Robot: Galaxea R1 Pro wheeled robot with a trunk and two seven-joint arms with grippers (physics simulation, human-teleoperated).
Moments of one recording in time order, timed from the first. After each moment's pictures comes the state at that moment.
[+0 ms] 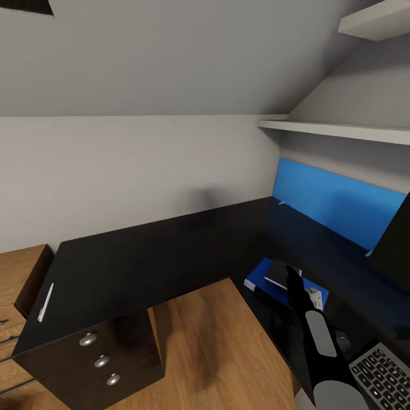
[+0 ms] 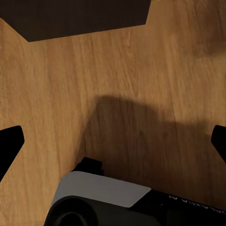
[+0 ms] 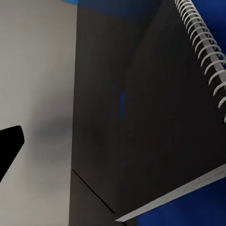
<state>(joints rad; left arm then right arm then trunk) 0.02 0.13 -0.76 -0.84 0.83 -0.14 0.59 -0.51 0.12 -0.43 -1.02 -1.06 0.14 -0.03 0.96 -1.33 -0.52</state>
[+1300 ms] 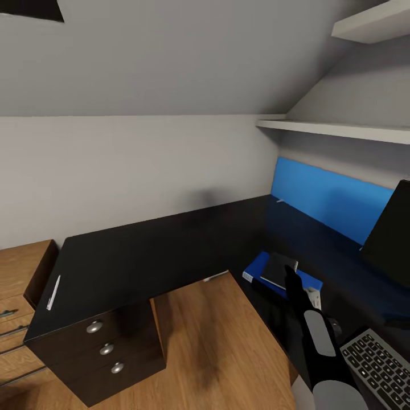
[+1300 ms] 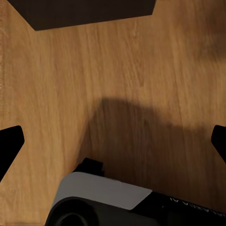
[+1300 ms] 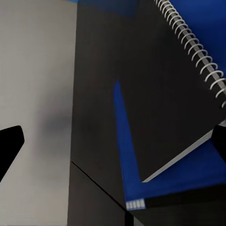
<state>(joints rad) 0.02 0.13 -0.74 -0.84 0.83 -0.14 0.59 -0.51 0.12 -0.42 -1.02 -1.06 0.14 -0.03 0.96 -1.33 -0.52</state>
